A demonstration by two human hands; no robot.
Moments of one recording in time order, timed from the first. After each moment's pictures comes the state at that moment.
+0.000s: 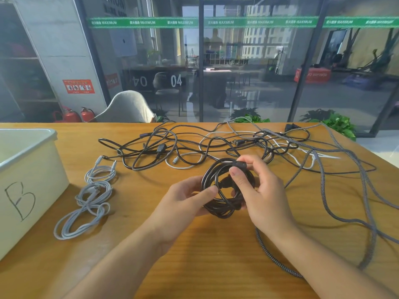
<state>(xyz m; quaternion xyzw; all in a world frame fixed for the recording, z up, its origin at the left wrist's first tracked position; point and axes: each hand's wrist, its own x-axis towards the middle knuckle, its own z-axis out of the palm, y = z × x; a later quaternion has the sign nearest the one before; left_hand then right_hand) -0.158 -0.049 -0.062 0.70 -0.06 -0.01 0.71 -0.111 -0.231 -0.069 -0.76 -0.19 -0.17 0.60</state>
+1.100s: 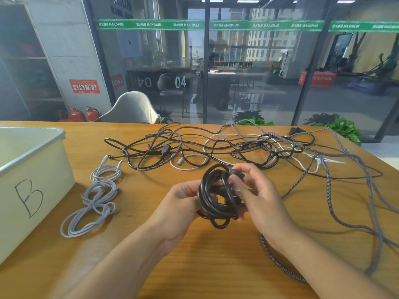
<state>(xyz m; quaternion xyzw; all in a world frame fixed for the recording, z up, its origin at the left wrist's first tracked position) -0.155 -0.042 -0.064 0.66 -0.08 -0.03 0.75 -0.115 -0.222 -0.068 -0.68 -0.21 -0.01 0.70</state>
